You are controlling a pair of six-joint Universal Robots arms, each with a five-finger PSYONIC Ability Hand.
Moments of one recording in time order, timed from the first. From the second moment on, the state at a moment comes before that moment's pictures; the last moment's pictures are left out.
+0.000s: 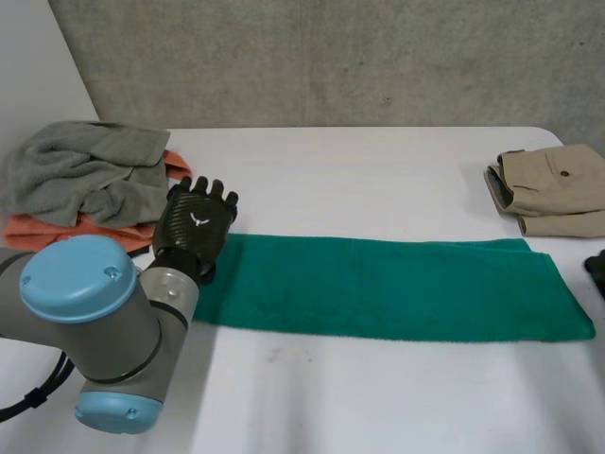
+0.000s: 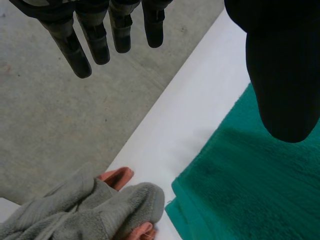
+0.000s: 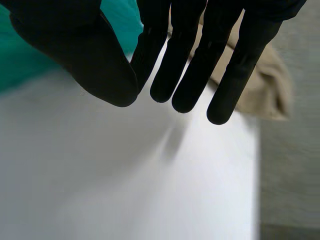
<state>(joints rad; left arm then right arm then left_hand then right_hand) 4.17 -1.97 -1.74 3.64 -1.72 3.75 1.25 -1.17 1.82 -0.20 1.24 2.29 0.19 0.21 0.21 0.21 0.05 1.14 1.18 1.19 1.20 0.99</state>
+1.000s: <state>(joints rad) 4.17 -1.86 -1.81 3.60 -1.72 3.64 1.18 -1.23 1.91 -0.29 1.21 2.28 0.19 0.21 0.21 0.21 0.05 1.13 1.18 1.19 1.20 0.97</state>
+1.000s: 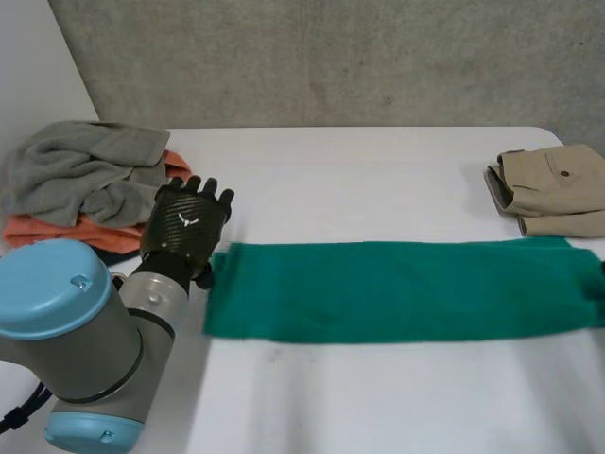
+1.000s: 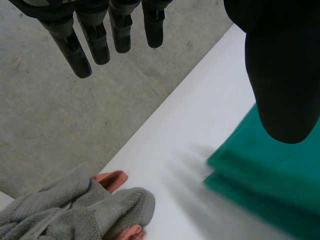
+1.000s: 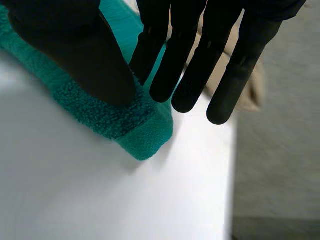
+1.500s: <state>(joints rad) 4.19 -1.77 -1.84 3.59 -1.72 3.64 1.95 -1.41 1.85 -0.47 1.21 2.20 0.19 0.21 0.21 0.21 0.05 1.13 1.18 1.20 1.20 0.98</state>
